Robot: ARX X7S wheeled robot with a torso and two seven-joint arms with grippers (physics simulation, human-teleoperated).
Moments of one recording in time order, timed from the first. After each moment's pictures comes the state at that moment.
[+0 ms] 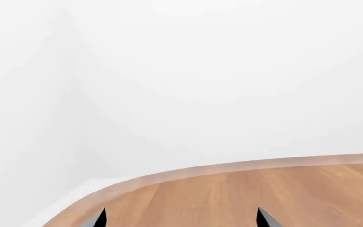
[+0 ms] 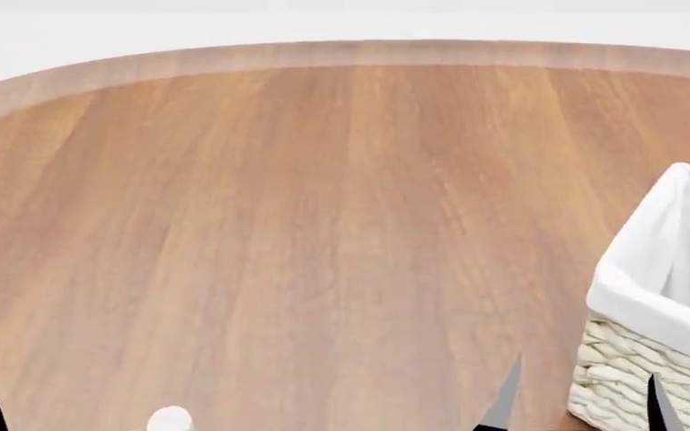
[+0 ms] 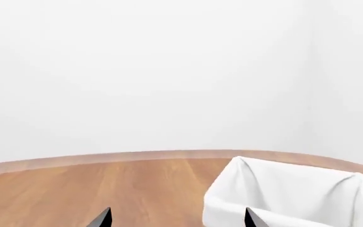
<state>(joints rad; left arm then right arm) 0.12 -0.21 -0.07 0.86 -0.09 -0.49 -0.16 -0.11 0.30 -0.09 -0.56 0.20 0.19 0.40</state>
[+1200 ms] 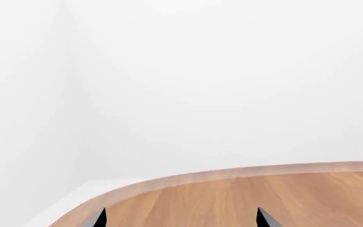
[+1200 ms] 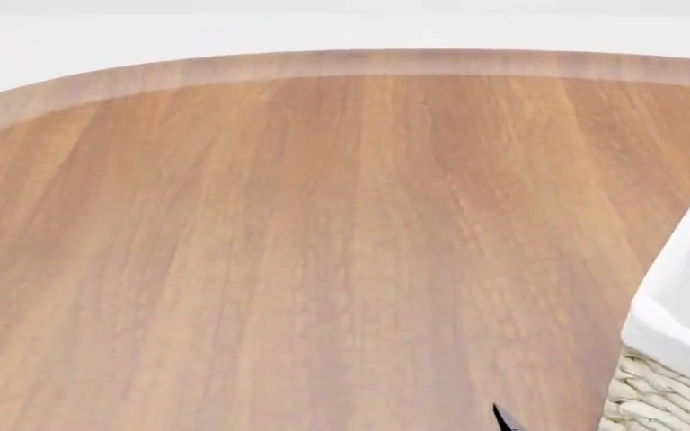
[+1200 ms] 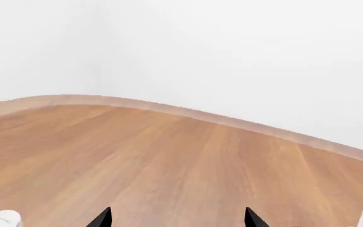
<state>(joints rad) 0.13 -0.26 -0.08 0.89 -0.16 -0.50 -0.21 -0.16 0.54 -0.21 -0.67 0.35 0.32 0.15</state>
